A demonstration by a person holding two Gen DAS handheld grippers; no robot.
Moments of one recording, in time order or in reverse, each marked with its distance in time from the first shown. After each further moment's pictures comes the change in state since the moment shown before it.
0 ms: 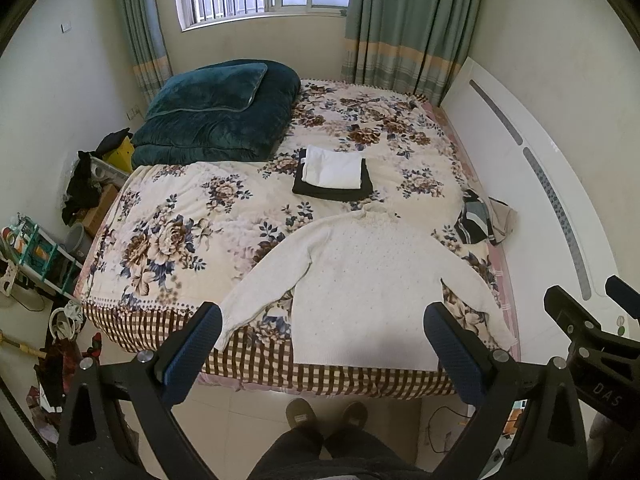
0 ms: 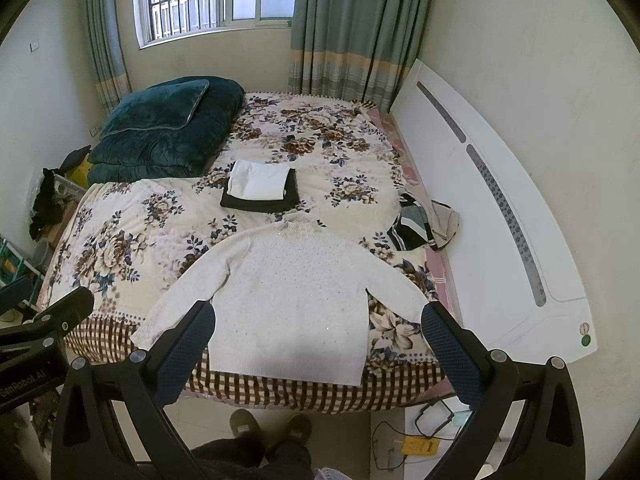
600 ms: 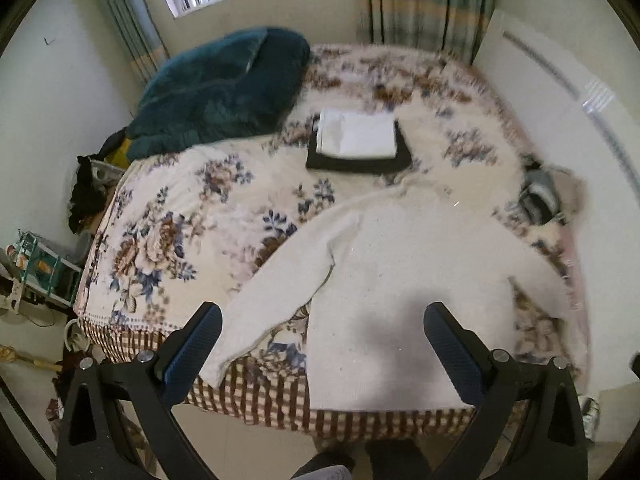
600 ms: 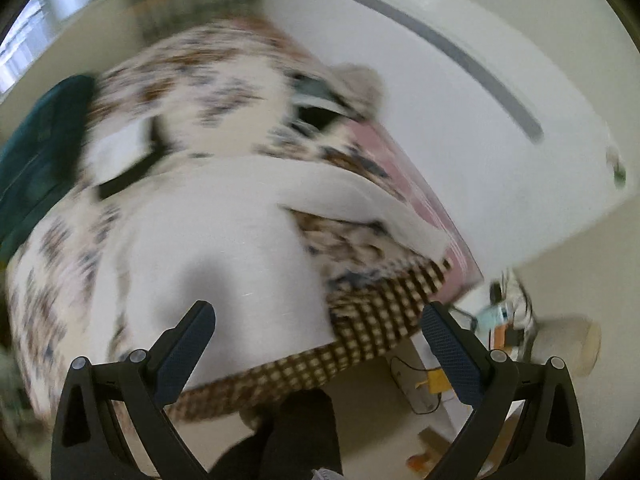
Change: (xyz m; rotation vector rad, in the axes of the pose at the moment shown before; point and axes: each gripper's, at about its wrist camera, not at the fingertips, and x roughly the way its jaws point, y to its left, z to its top) left arm 0.263 -0.041 0.020 0.059 0.082 0.163; right arm 0.270 -0.186 -0.100 0.502 0.317 -0.213
